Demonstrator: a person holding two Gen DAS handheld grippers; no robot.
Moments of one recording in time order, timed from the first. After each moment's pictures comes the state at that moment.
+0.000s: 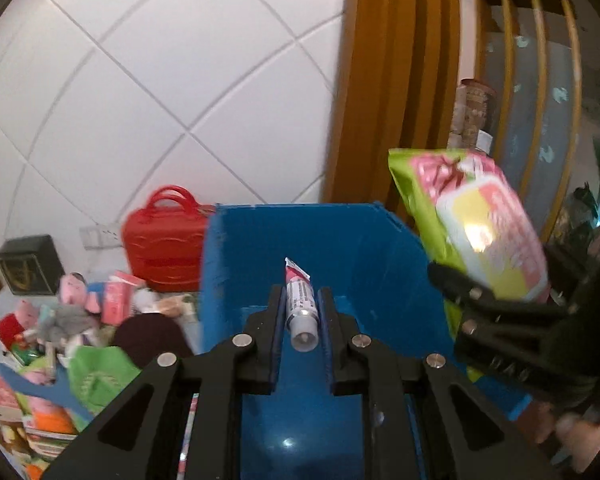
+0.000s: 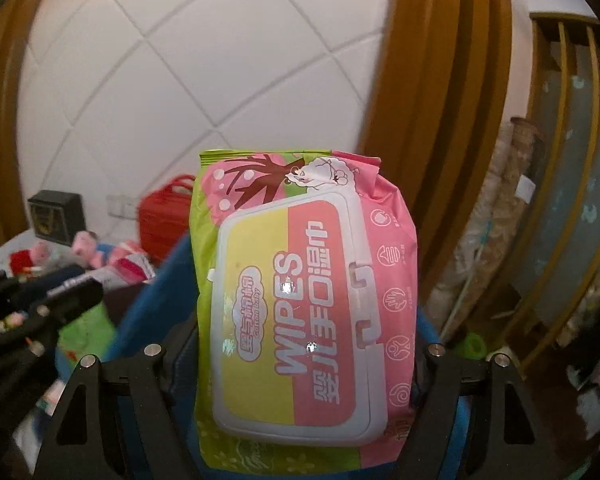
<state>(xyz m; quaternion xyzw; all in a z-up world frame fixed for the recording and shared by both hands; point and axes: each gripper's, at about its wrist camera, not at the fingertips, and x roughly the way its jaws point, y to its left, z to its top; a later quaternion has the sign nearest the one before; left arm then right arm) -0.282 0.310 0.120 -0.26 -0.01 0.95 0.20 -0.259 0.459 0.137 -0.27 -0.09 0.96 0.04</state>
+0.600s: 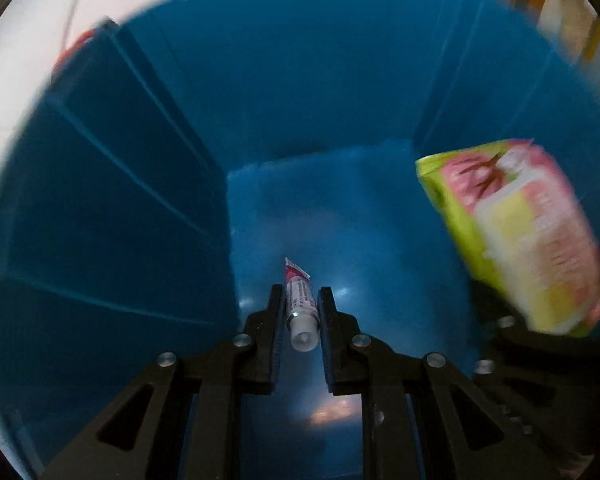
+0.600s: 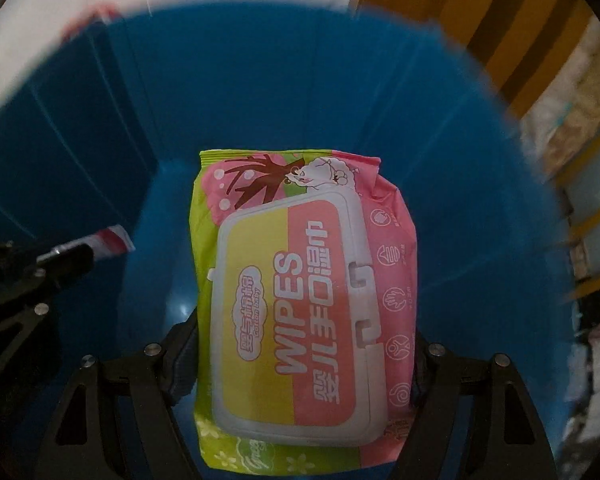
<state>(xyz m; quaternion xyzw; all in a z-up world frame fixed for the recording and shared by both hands) -0.495 0.457 -0.094 -0.57 0.13 0.80 0.09 -0.480 0.562 -0.081 -0.58 -0.07 0.81 0.03</state>
